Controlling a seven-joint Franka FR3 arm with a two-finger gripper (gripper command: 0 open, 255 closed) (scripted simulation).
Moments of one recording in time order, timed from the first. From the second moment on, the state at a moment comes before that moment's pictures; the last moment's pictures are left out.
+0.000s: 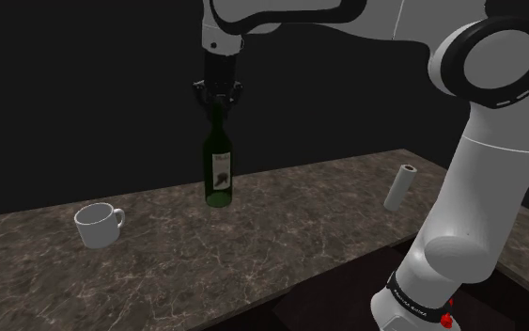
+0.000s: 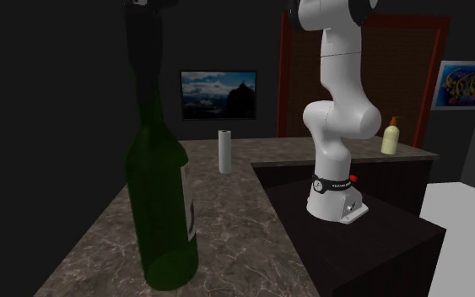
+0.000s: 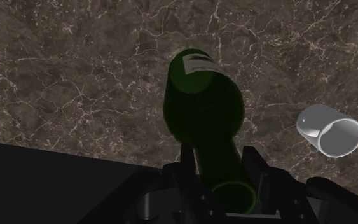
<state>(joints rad) 0.06 0.12 0.29 -1.54 -0.08 1.74 0.56</state>
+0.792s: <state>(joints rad) 0.07 0.17 0.29 -1.31 -0.09 1.55 0.57</state>
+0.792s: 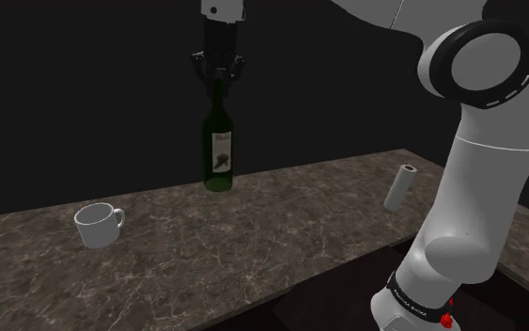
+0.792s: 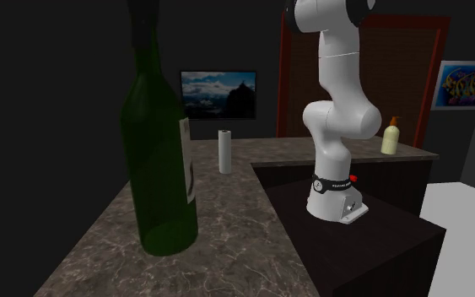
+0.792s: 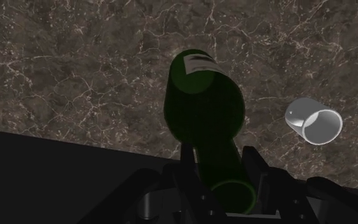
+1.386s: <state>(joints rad) 0.10 0.26 0.30 -1.06 -0.13 1.39 0.57</state>
